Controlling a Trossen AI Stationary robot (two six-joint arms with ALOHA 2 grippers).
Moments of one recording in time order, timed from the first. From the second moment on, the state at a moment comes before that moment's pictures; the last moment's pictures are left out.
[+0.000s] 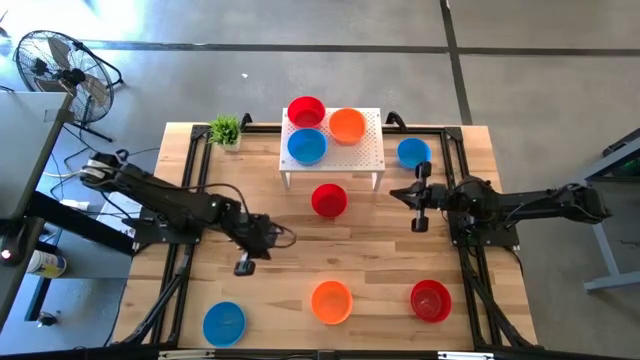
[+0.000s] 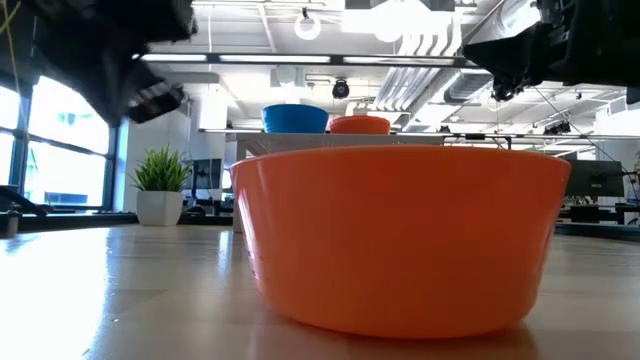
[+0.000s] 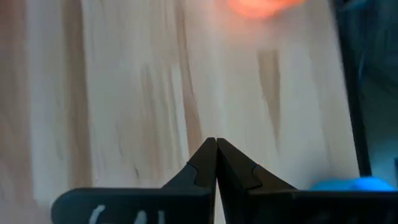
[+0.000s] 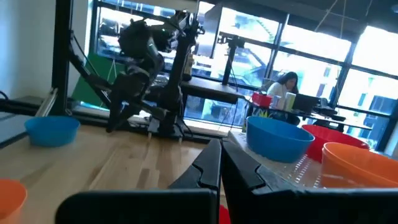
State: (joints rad) left arm -0.29 1.26 0.82 -0.54 0.18 -0.29; right arm -0.10 0.58 0.10 0.64 -0.02 -0.20
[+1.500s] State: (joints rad) left arm -0.38 1.40 0.90 -0.85 -0.02 -0.51; right arm -0.10 0.58 0.10 0.63 0.02 -0.24
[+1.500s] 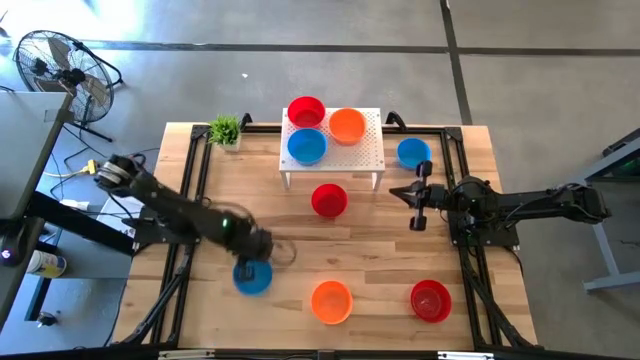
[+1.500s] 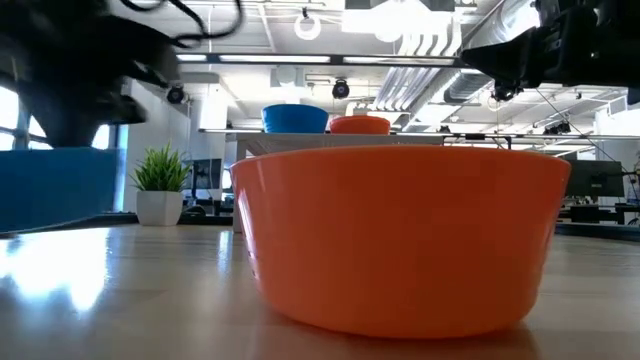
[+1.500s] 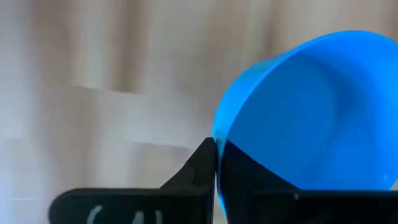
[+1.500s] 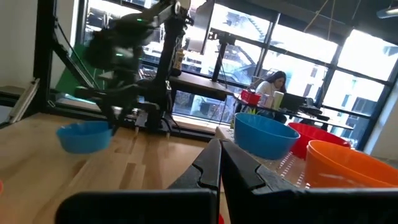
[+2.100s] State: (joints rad) left arm 0.20 1.39 0.90 -0.73 0.08 -0.01; right arm -0.10 0.58 0.10 0.63 0.06 -0.25
